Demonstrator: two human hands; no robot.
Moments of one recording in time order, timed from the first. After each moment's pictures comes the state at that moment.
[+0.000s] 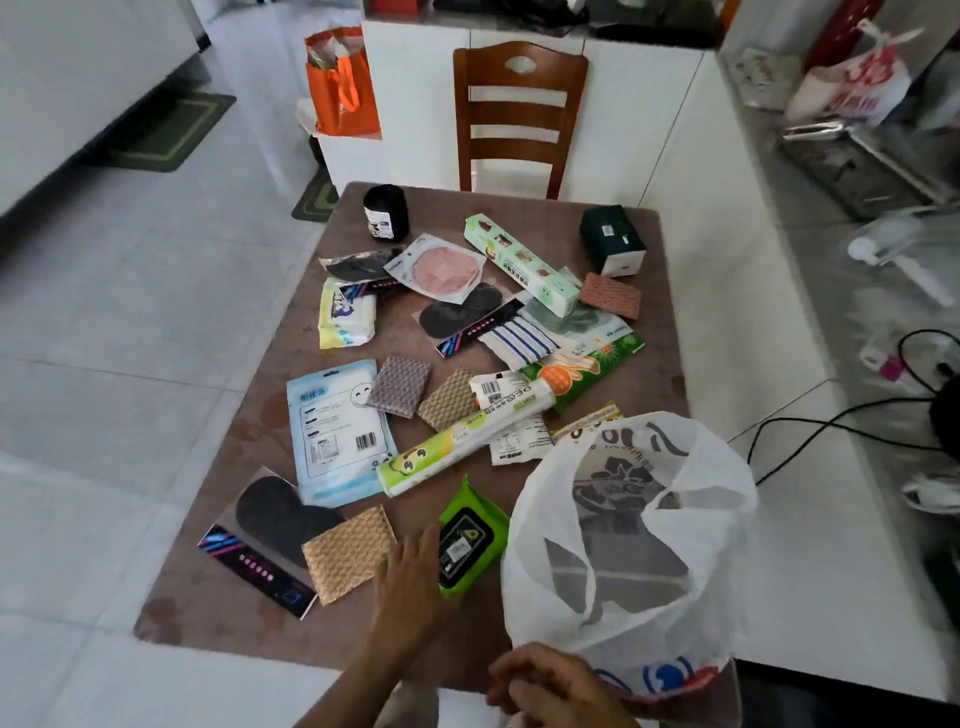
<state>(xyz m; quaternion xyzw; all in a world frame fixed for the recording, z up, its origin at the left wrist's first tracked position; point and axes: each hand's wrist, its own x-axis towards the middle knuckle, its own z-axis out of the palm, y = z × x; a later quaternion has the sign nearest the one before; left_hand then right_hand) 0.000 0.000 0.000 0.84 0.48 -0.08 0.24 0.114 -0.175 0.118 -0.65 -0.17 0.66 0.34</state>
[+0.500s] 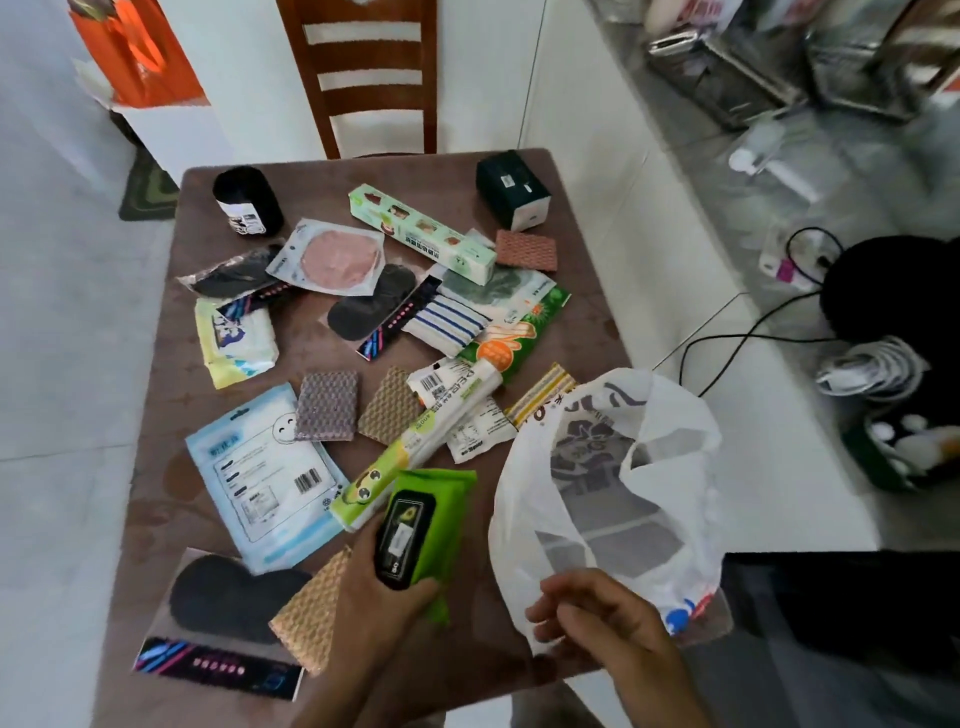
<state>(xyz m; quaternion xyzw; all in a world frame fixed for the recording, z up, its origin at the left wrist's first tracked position) 0.003 0.061 0.060 0.70 0.46 0.06 0.54 0.114 -0.139 0.156 -0.70 0.00 0.46 0.55</state>
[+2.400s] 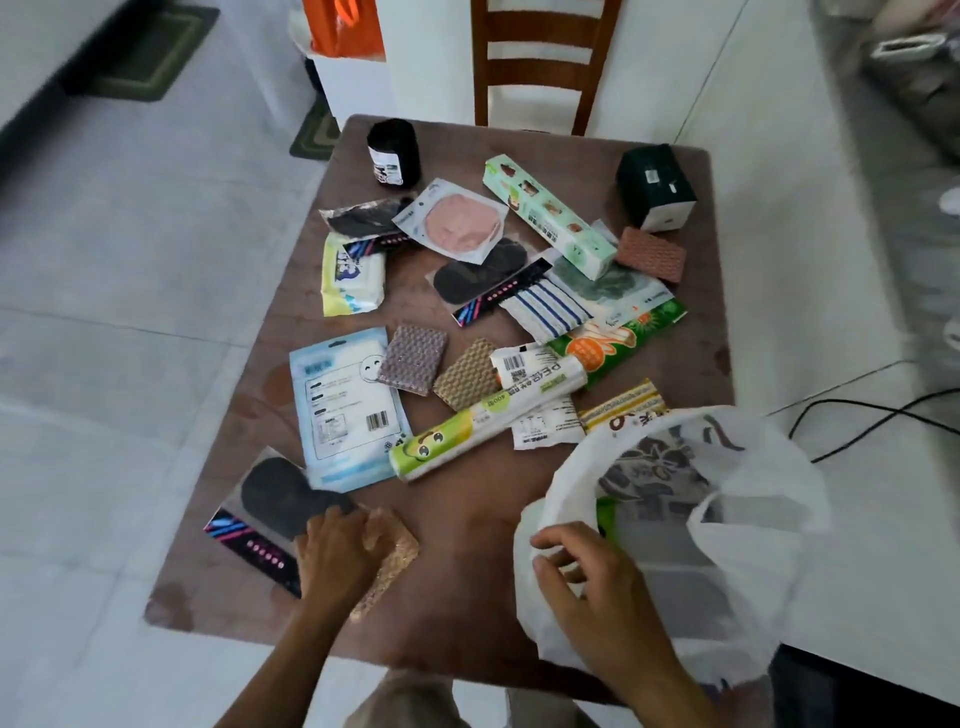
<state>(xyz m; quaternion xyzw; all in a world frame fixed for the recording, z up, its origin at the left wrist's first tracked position) -0.052 0.094 -0.004 0.77 0.58 -0.14 0.21 0.152 -0.096 0.119 -0.81 -0.36 0.34 0.32</state>
